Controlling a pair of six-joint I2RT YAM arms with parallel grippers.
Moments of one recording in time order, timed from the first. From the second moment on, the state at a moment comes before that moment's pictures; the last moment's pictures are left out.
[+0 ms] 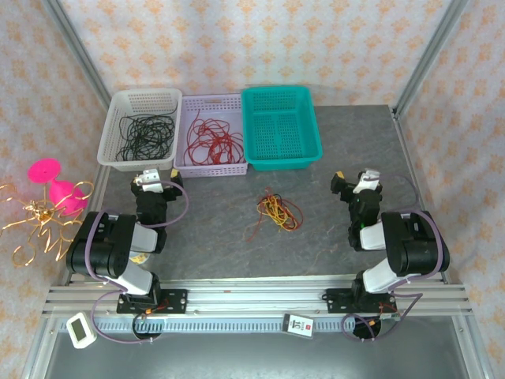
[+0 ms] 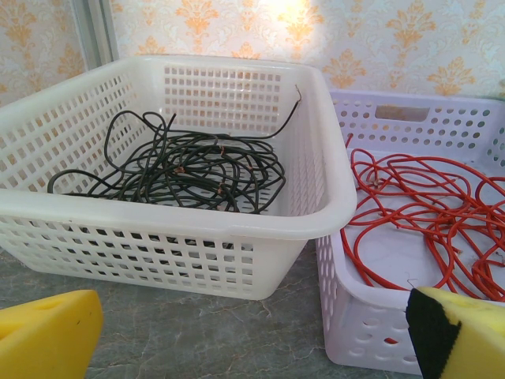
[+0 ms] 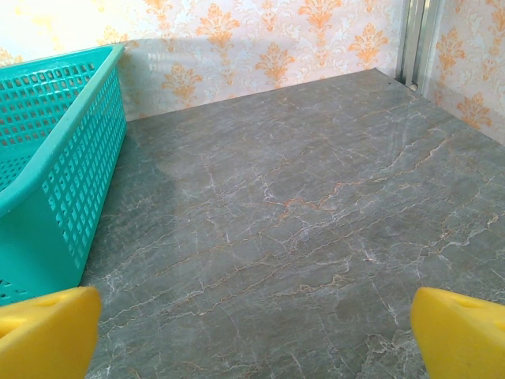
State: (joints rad) left arm -0.01 1.53 0.21 1.21 -0.24 -0.08; right arm 0.01 1.53 0.22 1.11 0.12 0.17
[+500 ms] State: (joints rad) left arm -0.03 1.53 0.20 1.22 -0.28 -0.08; right arm 0.01 1.53 0.22 1.11 0.12 0.17
